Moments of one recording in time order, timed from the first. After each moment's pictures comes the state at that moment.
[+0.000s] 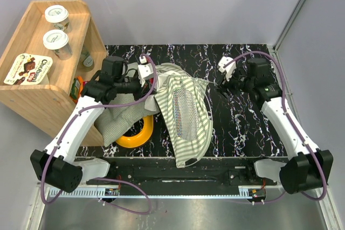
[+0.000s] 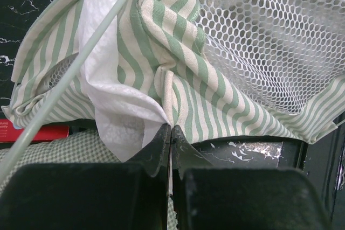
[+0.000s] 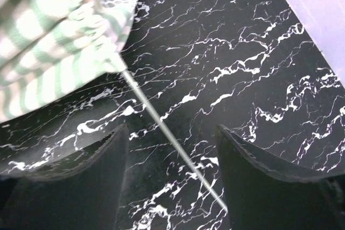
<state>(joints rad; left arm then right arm) -0.34 1.22 1.24 -0.66 0.77 0.52 0.20 1.20 1.09 -0.46 -0.54 -0.62</state>
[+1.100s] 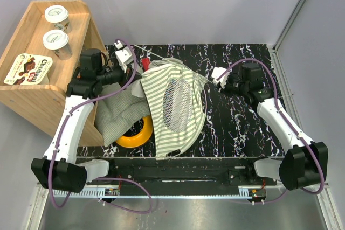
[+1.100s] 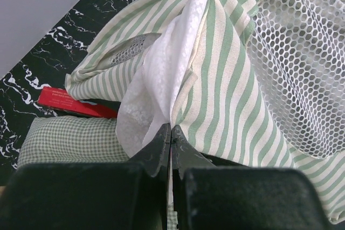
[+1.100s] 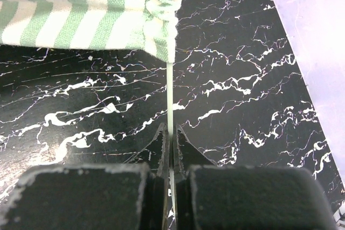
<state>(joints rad) -0.12 1.20 1.29 -0.57 0.80 0.41 0.21 1.25 0.98 -0.31 -0.57 -0.86</state>
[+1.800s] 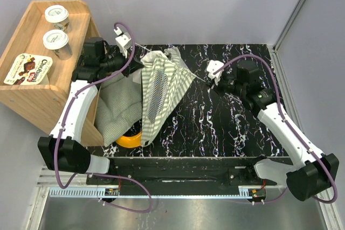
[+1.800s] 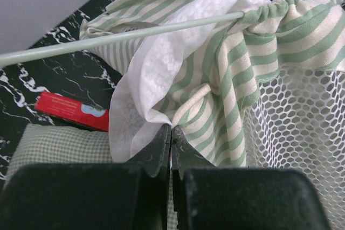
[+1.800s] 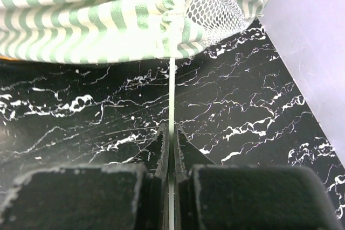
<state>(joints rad) -0.10 1.37 1.39 -0.48 0.82 0.26 0.40 1.16 1.07 -0.32 -0.53 -0.60</state>
